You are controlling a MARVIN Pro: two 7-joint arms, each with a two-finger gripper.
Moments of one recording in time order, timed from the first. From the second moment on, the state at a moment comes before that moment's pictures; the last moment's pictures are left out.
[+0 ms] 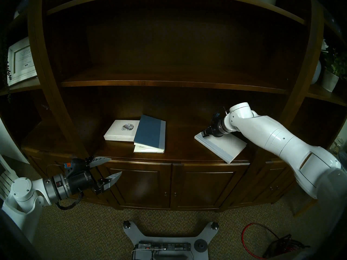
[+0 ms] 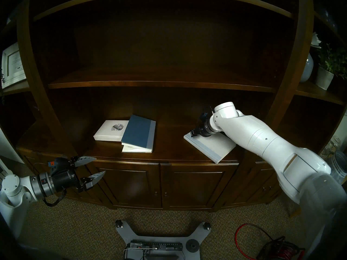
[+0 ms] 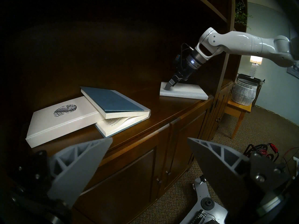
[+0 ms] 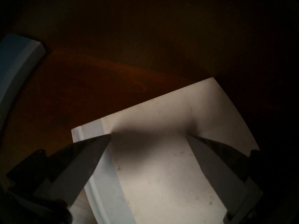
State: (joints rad) left arm 2.41 -0.90 -2.11 -2.05 -0.65 0.08 -0.83; right arm -0.60 -0.93 0.52 -1.13 1.20 0.86 -0.12
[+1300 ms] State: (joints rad) left arm 2.41 -0.90 -2.11 -2.05 -0.65 0.08 -0.83; right arm -0.63 -0.86 0.56 -1.23 1.19 0.80 -0.16
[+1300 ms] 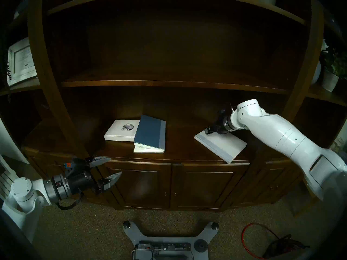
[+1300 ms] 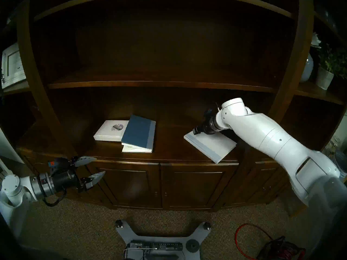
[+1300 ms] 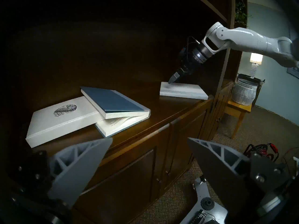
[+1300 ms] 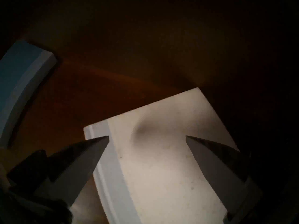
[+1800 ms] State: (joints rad) left arm 2.41 -0.90 -2.11 -2.05 -0.65 0.08 -0.83; right arm -0.57 -1.03 0.49 -0.94 1.08 0.66 -0.13
